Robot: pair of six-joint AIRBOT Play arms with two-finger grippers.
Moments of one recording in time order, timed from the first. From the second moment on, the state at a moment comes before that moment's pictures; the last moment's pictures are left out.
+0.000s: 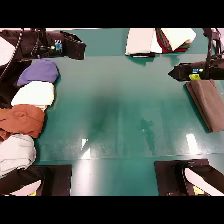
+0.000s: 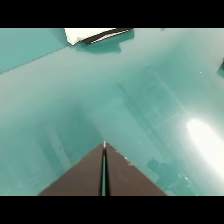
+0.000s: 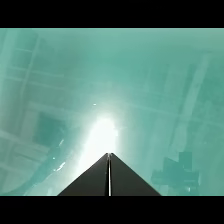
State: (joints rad) left arm -0.48 -1.17 1.58 1.35 -0.87 -1.51; right arm 0.00 -0.99 1.21 -1.15 1.13 1.45
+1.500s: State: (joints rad) left arm 0.01 -1.59 1.58 1.76 -0.77 -1.64; right arm 0.00 -0.99 1.21 -1.14 1.16 1.45
